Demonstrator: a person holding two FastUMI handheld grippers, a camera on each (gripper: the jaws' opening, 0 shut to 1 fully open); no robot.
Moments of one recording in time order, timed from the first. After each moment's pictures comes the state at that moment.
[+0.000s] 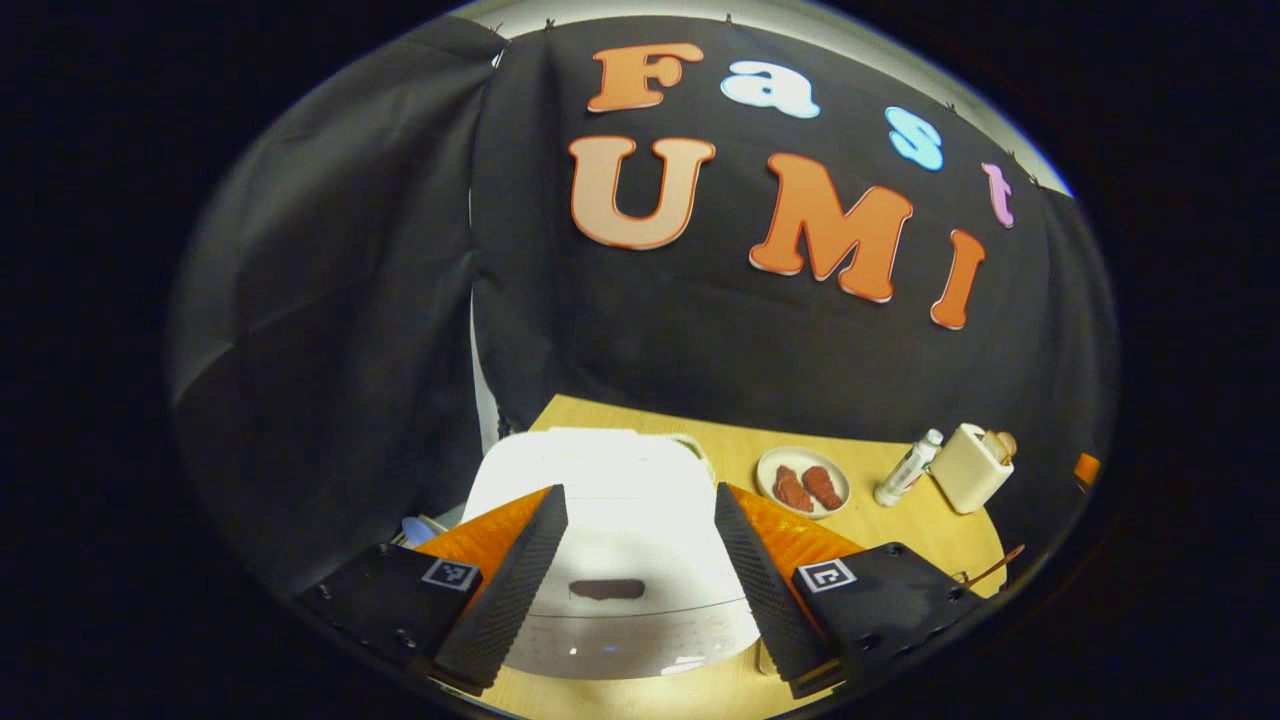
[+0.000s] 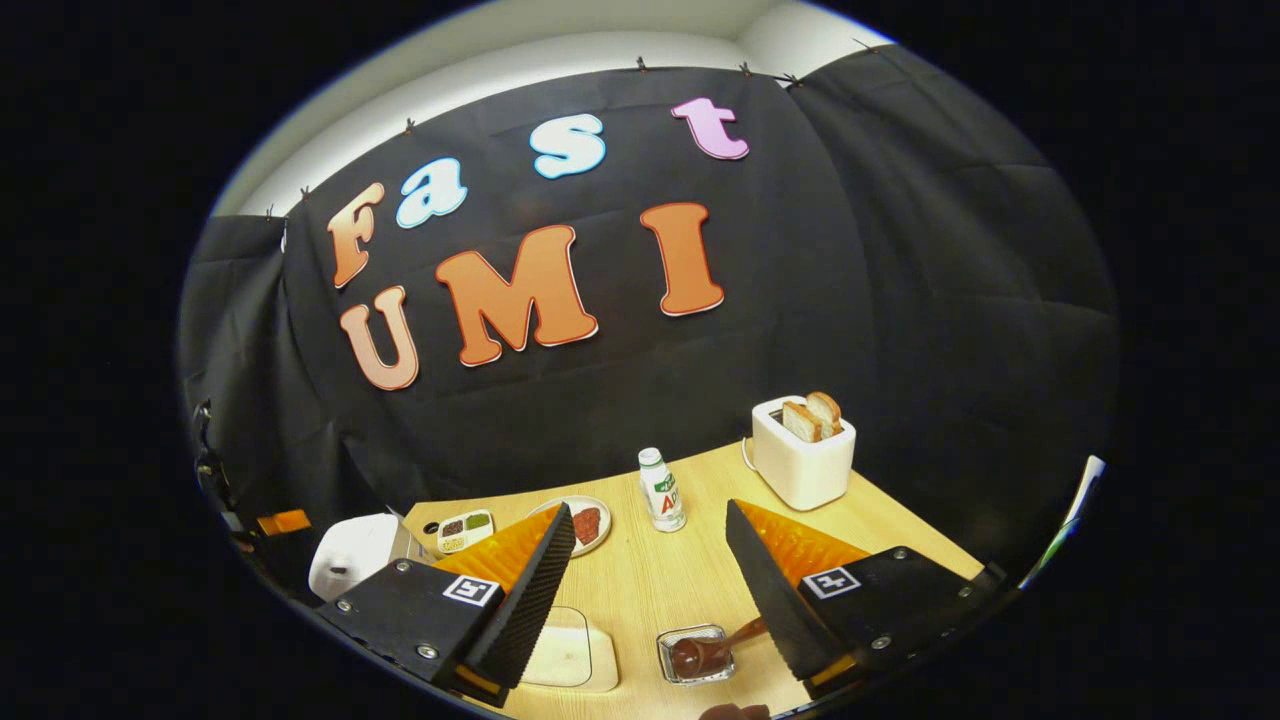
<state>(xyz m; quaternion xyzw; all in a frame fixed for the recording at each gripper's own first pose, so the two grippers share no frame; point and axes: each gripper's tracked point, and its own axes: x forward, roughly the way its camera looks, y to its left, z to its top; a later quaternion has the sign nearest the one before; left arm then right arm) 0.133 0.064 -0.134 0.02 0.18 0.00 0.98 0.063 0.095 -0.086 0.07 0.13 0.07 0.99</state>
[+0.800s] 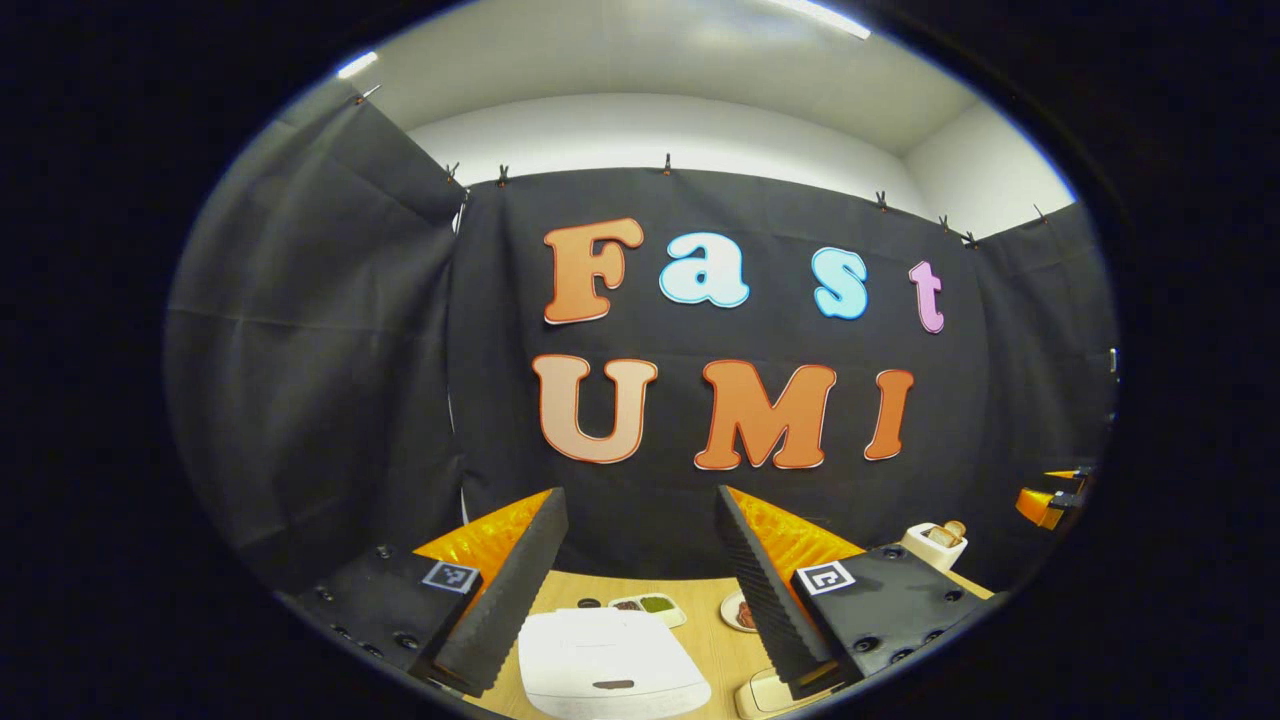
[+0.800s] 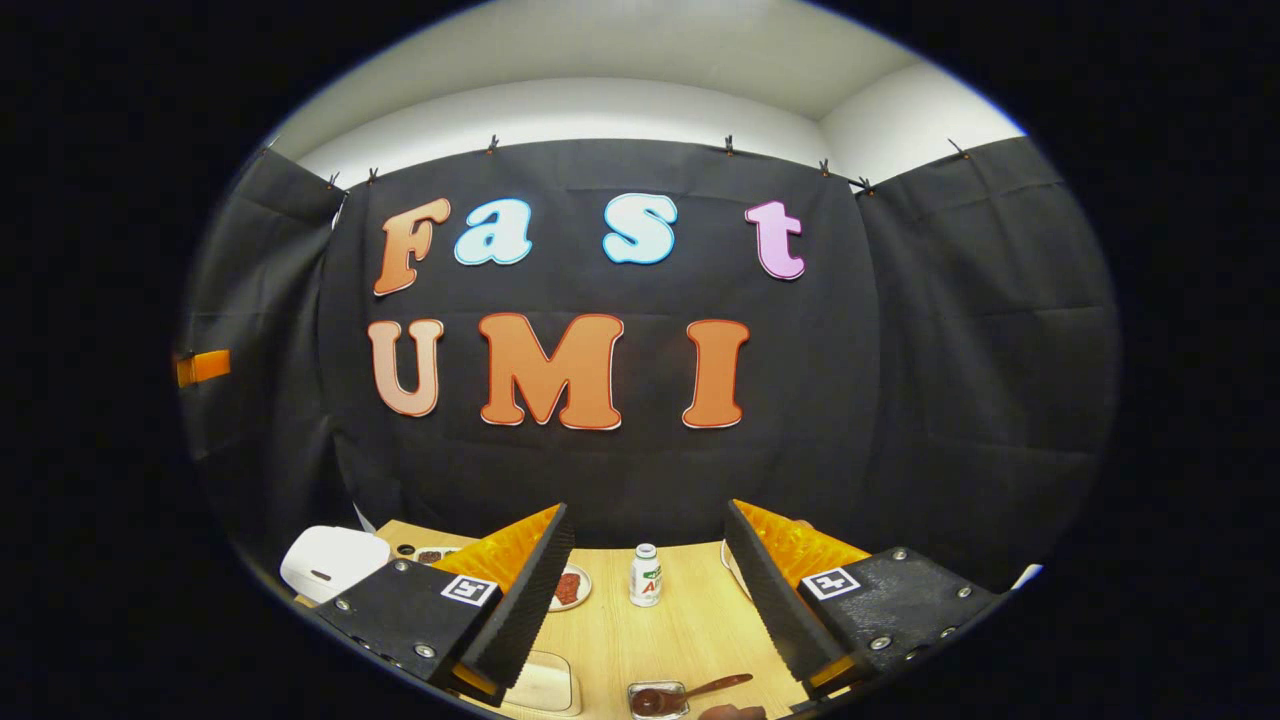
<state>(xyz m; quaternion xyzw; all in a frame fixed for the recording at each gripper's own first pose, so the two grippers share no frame) 0.072 0.031 0.116 0.05 -0.04 -0.05 1.00 0.049 0.126 0.045 -0.03 0.01 0.07 1.00</state>
